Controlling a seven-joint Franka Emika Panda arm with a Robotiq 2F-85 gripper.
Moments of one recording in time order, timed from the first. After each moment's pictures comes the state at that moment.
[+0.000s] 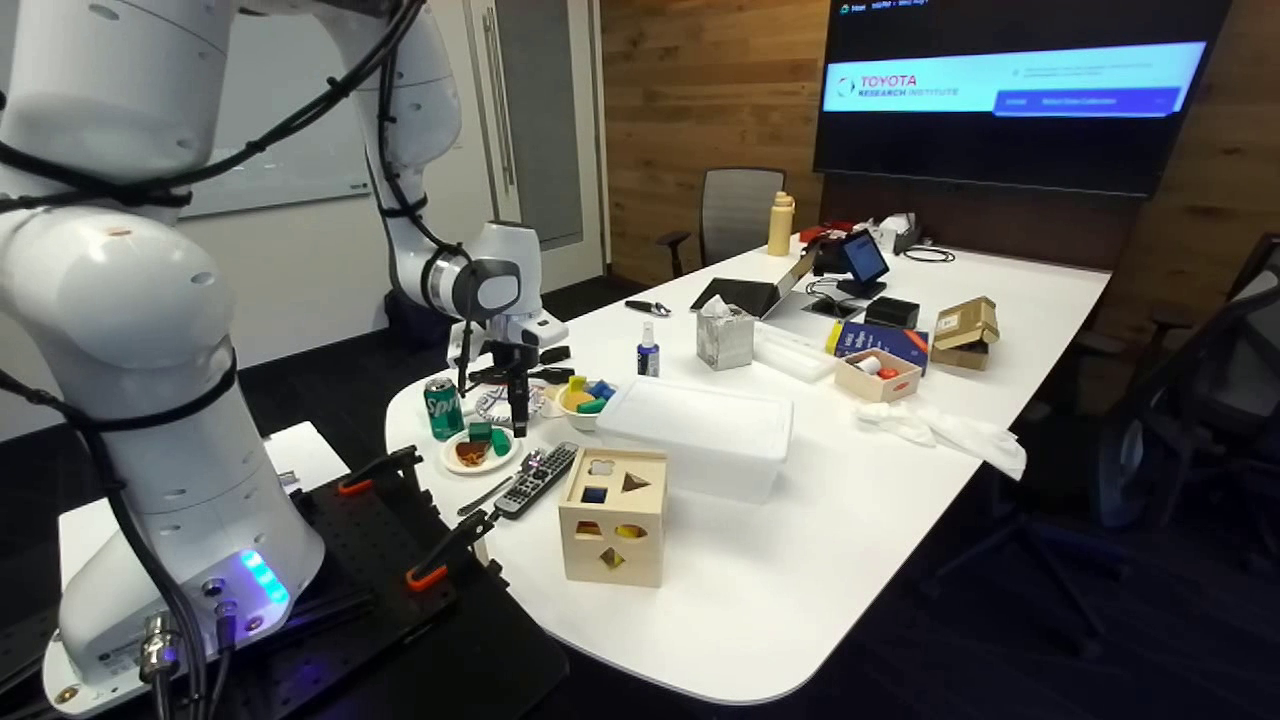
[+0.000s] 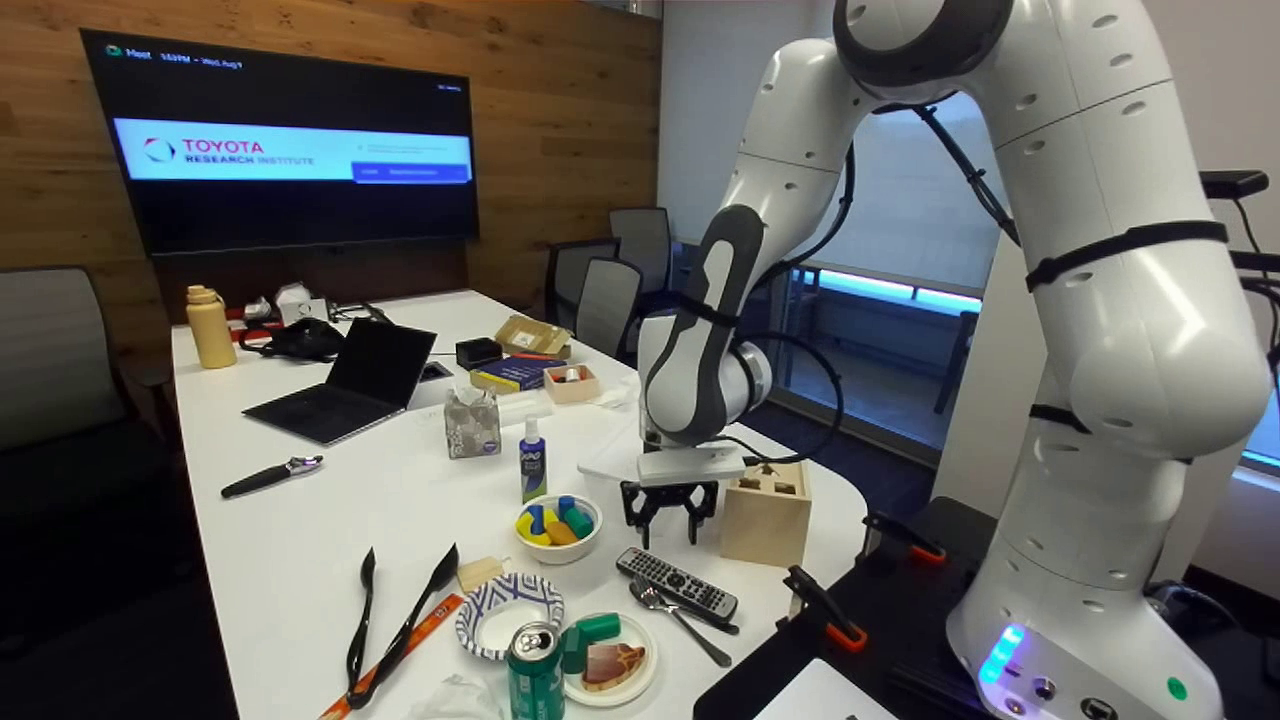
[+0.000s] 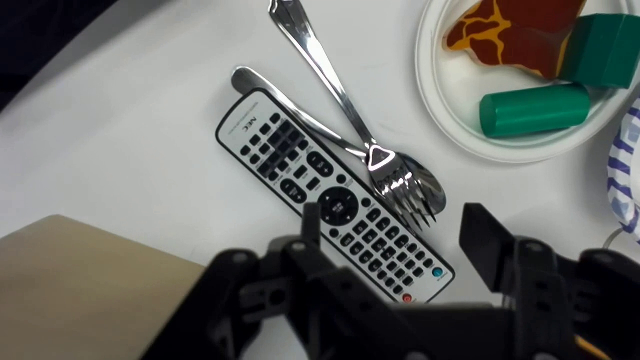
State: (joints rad) arm 0.21 0.46 0.03 -2.52 0.08 2.91 0.69
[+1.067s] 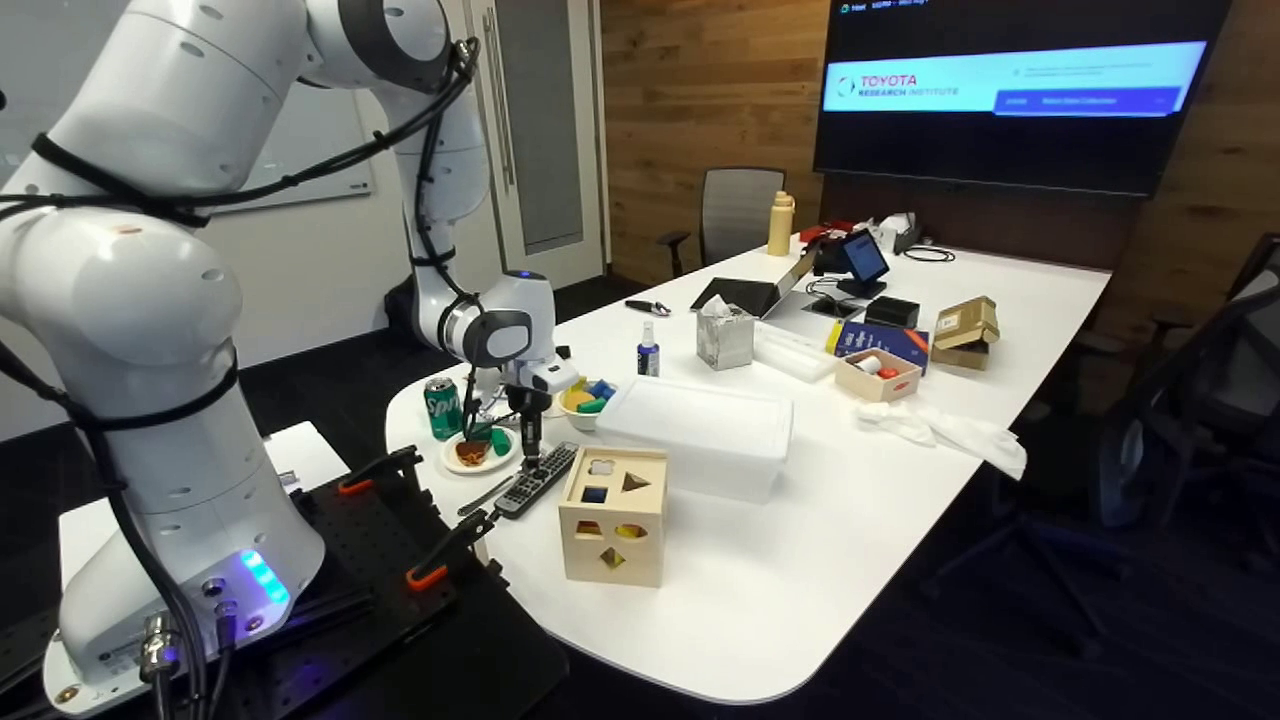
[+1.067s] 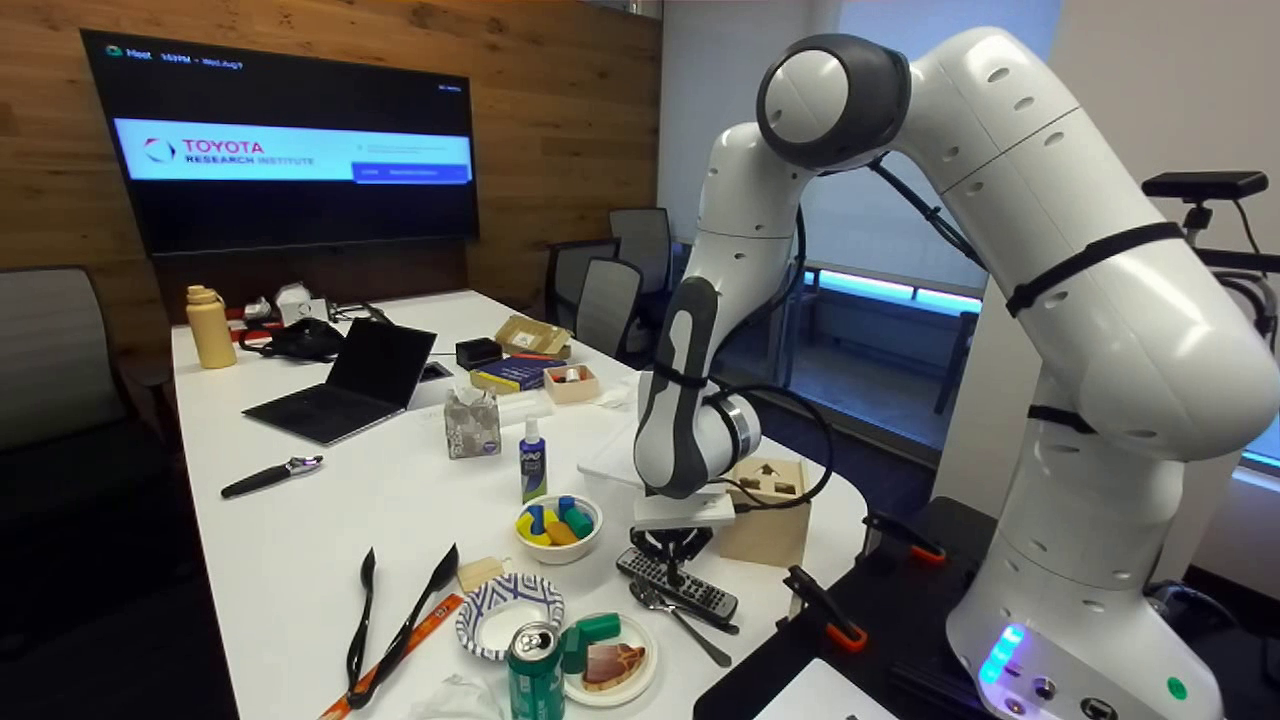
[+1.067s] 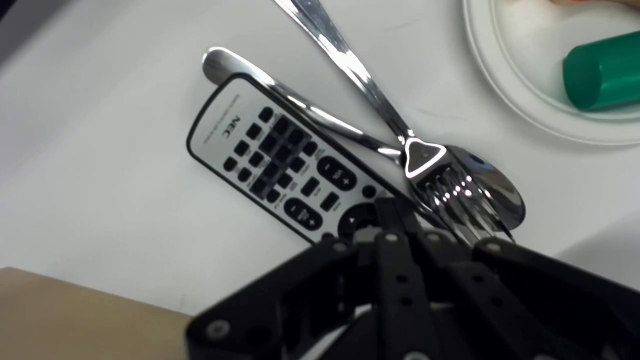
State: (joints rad) arm 0.27 0.71 -0.03 -2.39 0.19 3.02 0.69
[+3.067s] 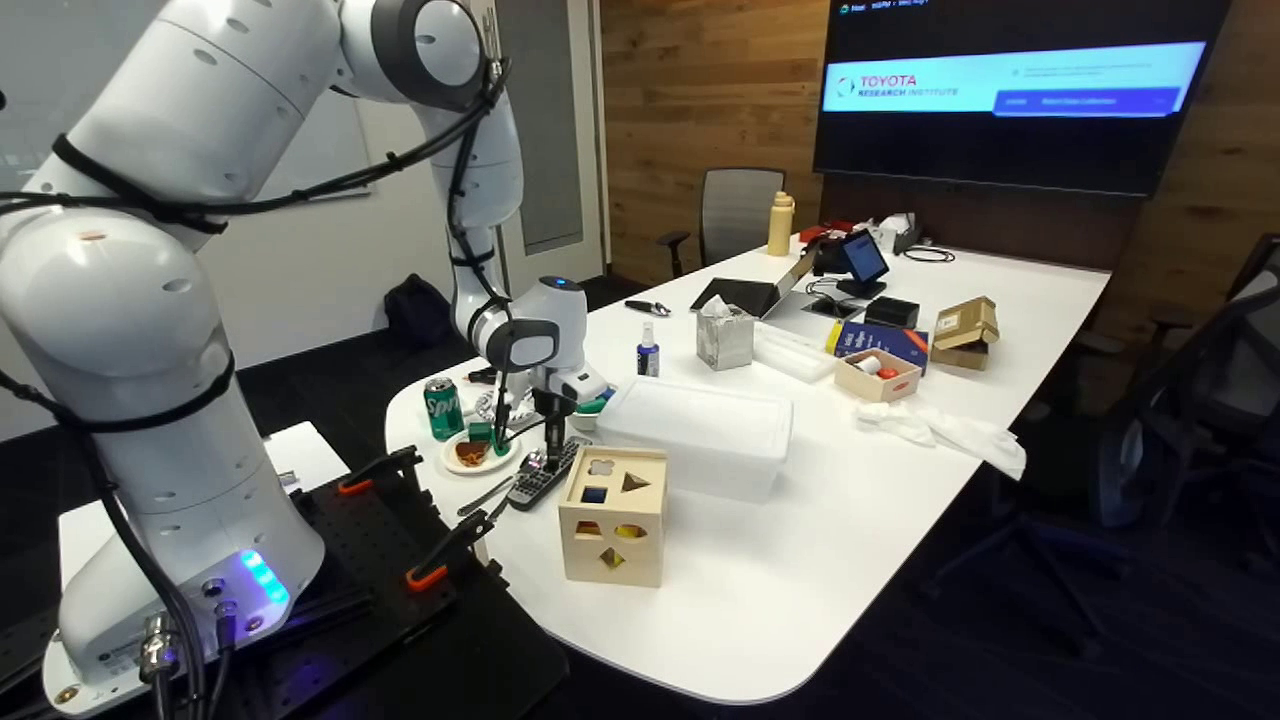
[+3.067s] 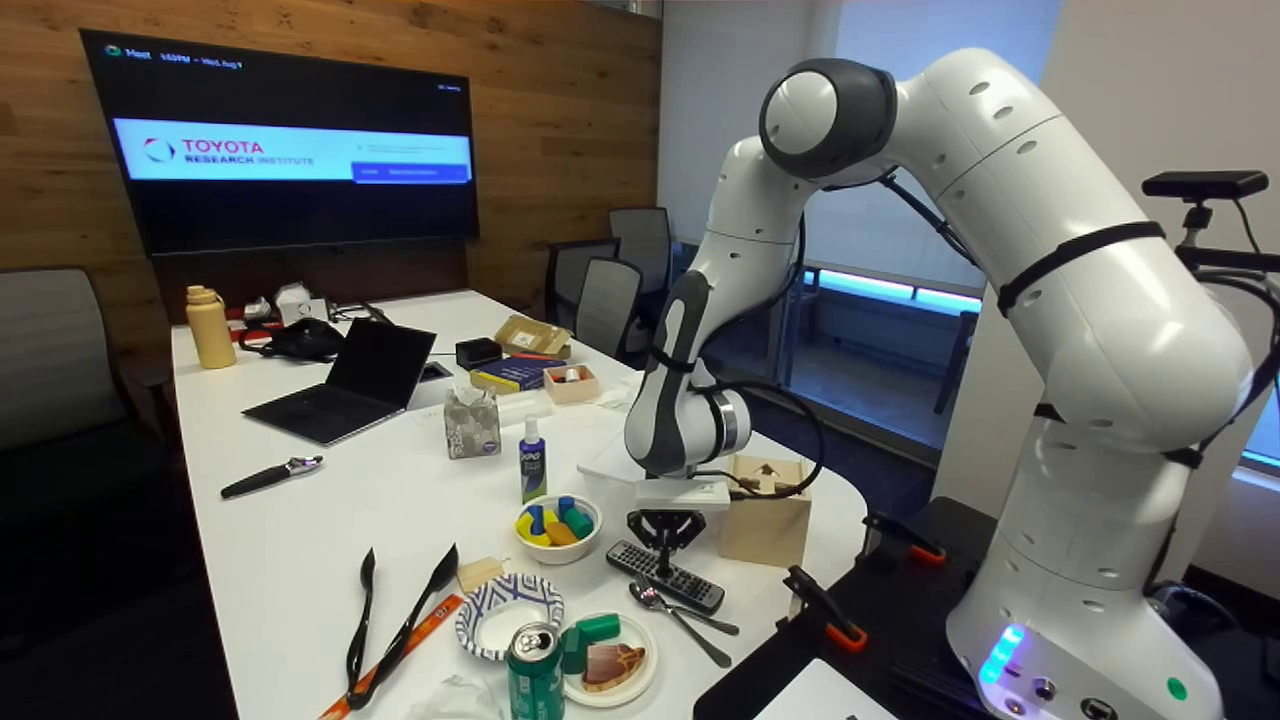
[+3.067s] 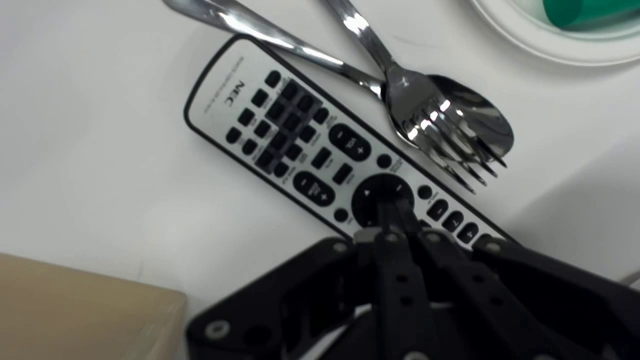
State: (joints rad) arm 0.09 0.76 0.07 -2.30 0.29 3.00 0.50
